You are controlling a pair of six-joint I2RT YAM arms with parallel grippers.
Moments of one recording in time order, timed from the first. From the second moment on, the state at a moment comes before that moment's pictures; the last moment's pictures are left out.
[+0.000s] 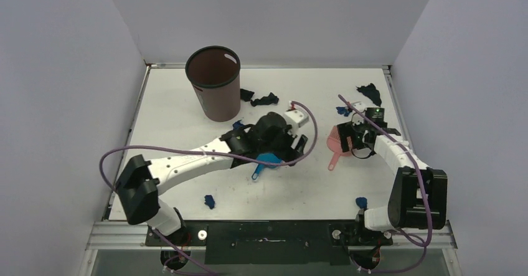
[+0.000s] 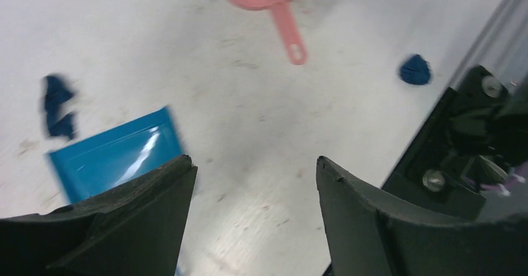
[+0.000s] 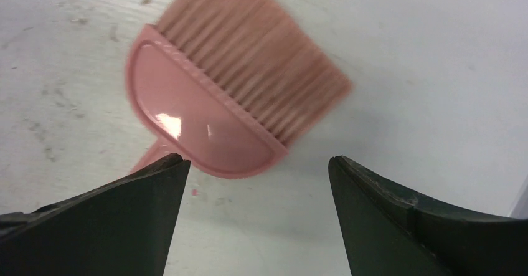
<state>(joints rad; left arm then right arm) -1.08 1.64 1.30 -0.26 0.05 -0.24 -0.11 1.39 0.79 -0.36 -0.13 -0.31</state>
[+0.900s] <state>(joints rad) -0.80 1.30 0.91 -0.32 -0.09 -0.29 0.31 1.40 0.67 -0.31 0.24 -0.46</state>
